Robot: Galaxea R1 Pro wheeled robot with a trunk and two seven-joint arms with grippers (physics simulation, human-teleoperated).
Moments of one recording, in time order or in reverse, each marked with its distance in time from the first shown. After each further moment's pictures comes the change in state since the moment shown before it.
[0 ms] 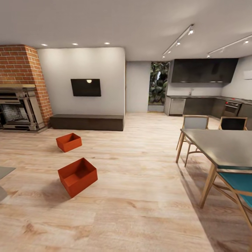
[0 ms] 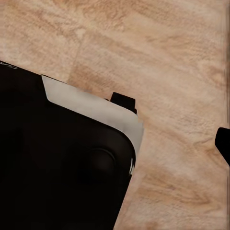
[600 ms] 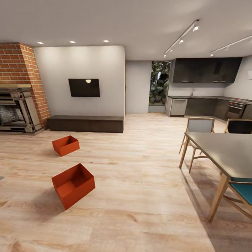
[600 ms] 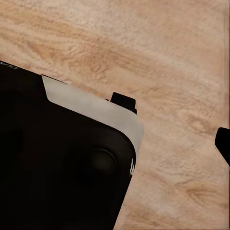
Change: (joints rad) left arm 0.000 -0.005 0.002 0.001 0.000 -0.002 0.000; right arm 0.000 0.001 -0.002 0.000 0.003 0.000 0.000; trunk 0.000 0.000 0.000
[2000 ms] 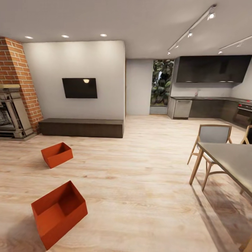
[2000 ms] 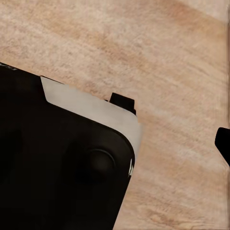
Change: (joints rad) left arm 0.000 -0.001 0.001 0.000 -0.001 -0.002 0.000; right arm -0.001 -0.002 -0.003 0.000 -0.002 -0.001 -0.001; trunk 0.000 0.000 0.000
